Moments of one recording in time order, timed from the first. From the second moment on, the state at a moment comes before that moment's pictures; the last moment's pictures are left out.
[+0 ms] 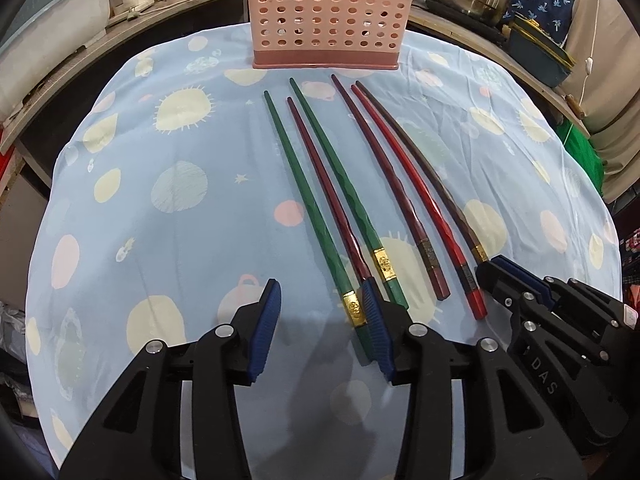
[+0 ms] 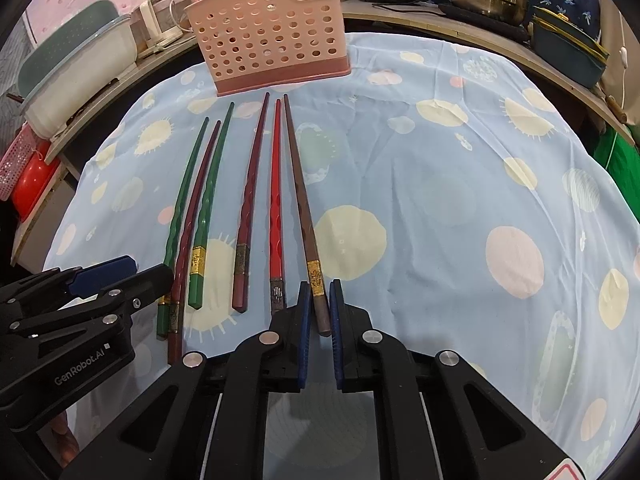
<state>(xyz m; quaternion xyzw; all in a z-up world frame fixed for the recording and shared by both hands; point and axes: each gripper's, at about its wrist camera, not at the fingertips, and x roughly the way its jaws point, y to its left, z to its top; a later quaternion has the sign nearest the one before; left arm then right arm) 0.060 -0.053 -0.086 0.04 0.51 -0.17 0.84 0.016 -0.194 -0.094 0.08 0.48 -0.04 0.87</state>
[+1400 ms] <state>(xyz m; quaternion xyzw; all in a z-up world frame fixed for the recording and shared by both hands) 0.068 -0.005 0.018 0.01 0.42 -0.16 0.89 0.014 -0.198 0.017 0.10 0.38 -0.02 0.92</state>
